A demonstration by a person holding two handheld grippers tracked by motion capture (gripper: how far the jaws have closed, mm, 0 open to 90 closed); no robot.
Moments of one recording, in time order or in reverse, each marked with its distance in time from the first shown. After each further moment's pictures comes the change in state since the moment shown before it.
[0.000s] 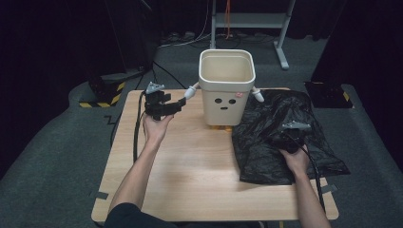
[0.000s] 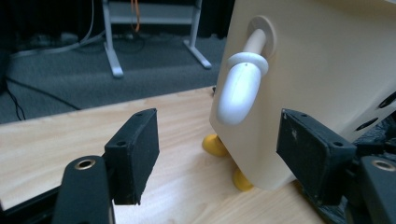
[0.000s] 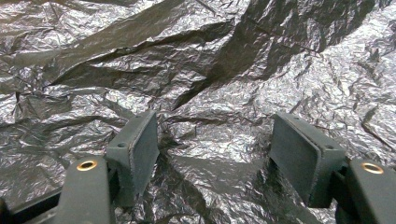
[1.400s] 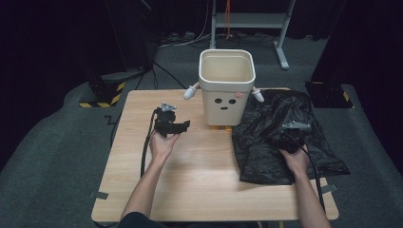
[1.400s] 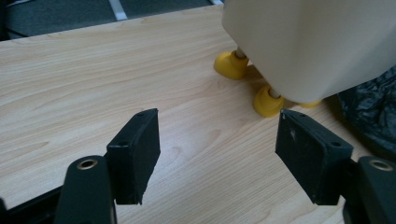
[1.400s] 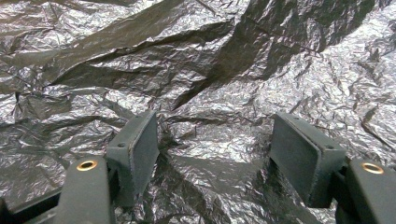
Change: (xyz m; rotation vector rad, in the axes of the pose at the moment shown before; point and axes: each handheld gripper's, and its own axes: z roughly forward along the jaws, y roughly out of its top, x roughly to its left) left arm -0.003 -0.064 0.034 0.204 0.050 0.071; right arm 0.000 0.000 0.000 0.000 -0.002 0.001
